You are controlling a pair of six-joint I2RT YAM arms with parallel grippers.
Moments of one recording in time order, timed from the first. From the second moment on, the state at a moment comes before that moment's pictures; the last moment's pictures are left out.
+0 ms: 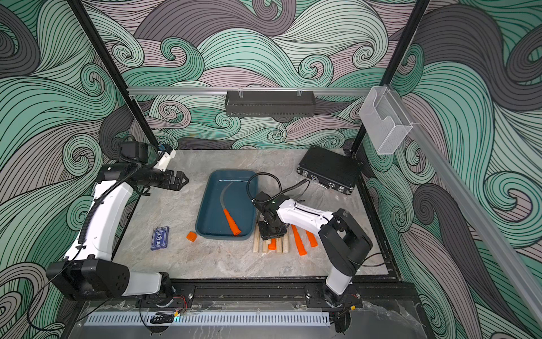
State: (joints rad) left arm 0.08 1.37 1.50 -1.08 0.27 0.25; right arm 0.78 1.71 1.11 -0.88 -0.13 0.51
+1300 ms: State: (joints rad) left arm 0.08 1.37 1.52 -1.09 0.27 0.25; right arm 0.79 1.59 1.12 -0.90 -0.10 0.52
